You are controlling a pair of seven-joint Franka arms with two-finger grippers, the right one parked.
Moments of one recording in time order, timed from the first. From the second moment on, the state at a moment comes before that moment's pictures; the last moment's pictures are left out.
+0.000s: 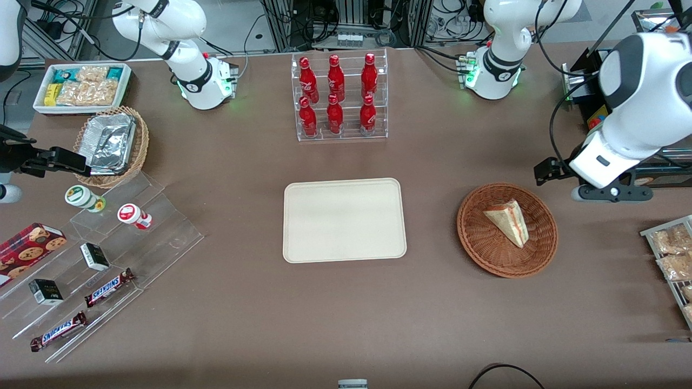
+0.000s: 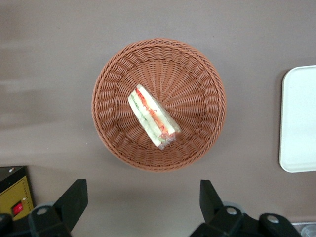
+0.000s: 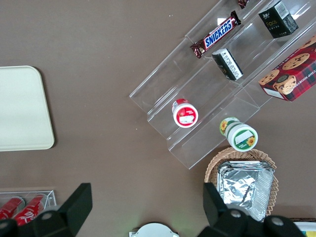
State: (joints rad) arm 0.04 -0.01 -0.14 -1.93 0.01 1.88 -0.04
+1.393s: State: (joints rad) arm 0.01 0.10 -0.14 -2.19 0.01 2.32 -0.62
